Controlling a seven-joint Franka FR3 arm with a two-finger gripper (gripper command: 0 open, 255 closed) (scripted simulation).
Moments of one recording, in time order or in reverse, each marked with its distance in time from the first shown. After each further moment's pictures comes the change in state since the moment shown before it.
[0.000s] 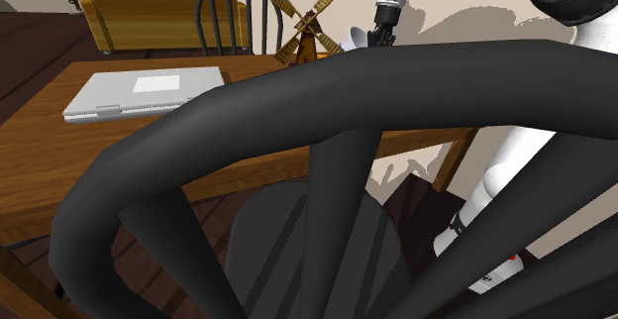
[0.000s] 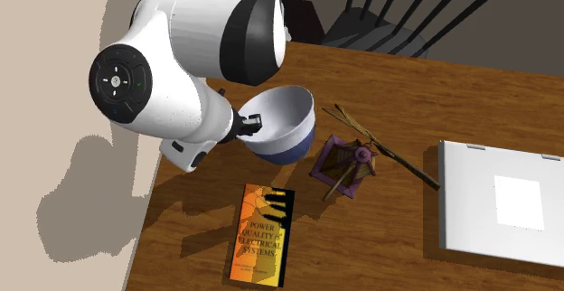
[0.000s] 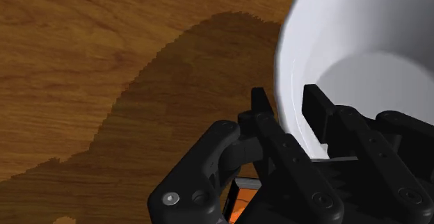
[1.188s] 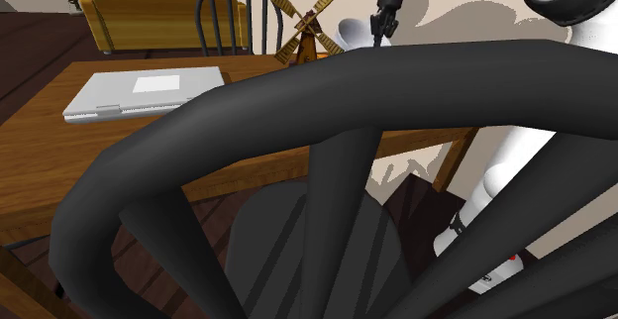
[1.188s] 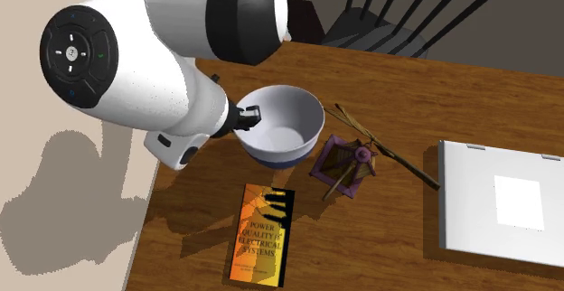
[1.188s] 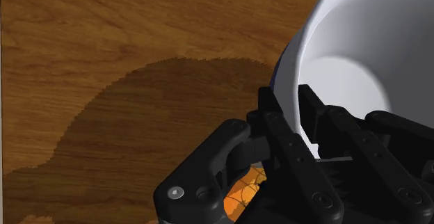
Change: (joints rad) arm 0.000 0.023 -0.001 0.150 0.006 -0.138 0.014
